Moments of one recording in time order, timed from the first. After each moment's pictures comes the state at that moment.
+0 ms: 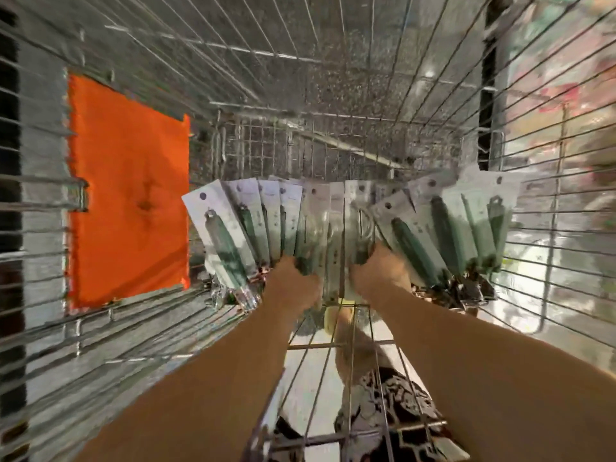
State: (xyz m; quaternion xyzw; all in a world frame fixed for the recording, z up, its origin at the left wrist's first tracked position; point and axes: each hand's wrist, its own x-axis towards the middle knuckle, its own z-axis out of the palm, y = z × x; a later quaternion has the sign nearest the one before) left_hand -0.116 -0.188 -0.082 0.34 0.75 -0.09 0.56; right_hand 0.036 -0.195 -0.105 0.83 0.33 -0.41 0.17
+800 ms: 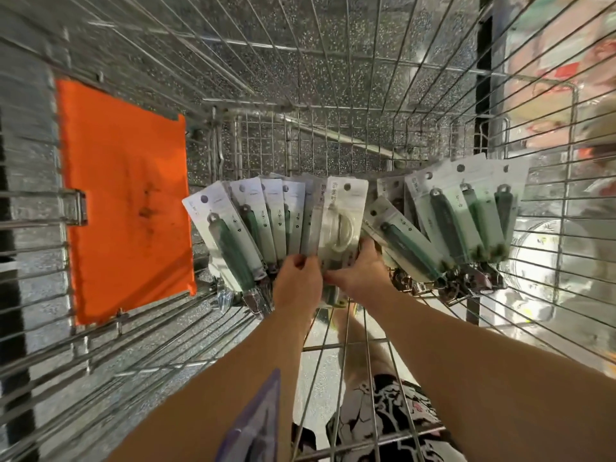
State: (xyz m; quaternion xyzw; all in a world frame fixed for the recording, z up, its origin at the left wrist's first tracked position) left_hand -0.112 -0.196 -0.082 0.19 0.77 0.07 0.61; right_hand 0.002 -0.196 -0.087 0.79 0.20 -0.57 -0.03
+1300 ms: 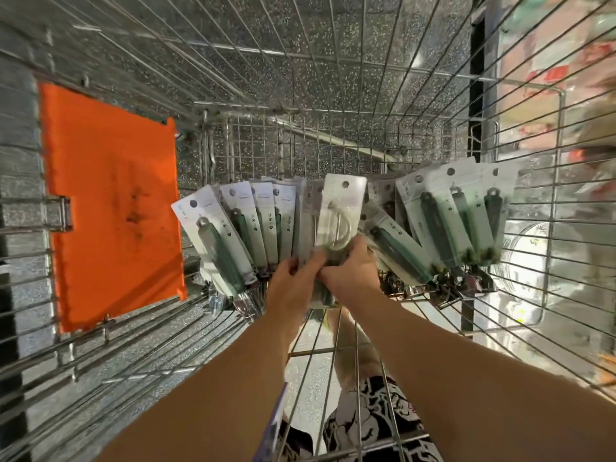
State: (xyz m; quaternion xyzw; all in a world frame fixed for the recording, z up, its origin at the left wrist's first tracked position) left_hand -0.109 -0.191 -0.070 0.13 0.72 0.12 0.67; right_hand -0.004 -0.195 -0.095 0.82 0.20 -0.54 -0.07
